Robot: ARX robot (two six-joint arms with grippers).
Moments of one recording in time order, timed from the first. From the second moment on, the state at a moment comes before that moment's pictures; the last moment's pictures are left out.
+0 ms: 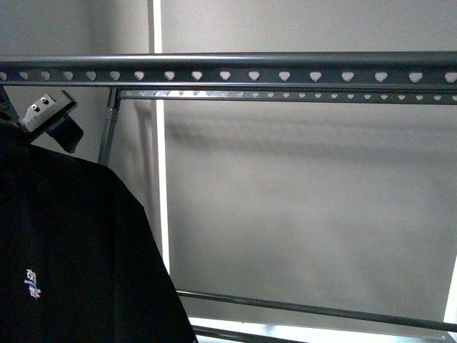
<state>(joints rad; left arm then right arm) -0.02 1.67 1.17 0.22 -0.16 -0.77 0.00 0.00 0.01 0.00 0.00 0.00</state>
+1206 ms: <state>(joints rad) 0.21 1.20 0.84 -0.52 0.76 0.48 0.00 0.00 0.01 0.00 0.00 0.00</state>
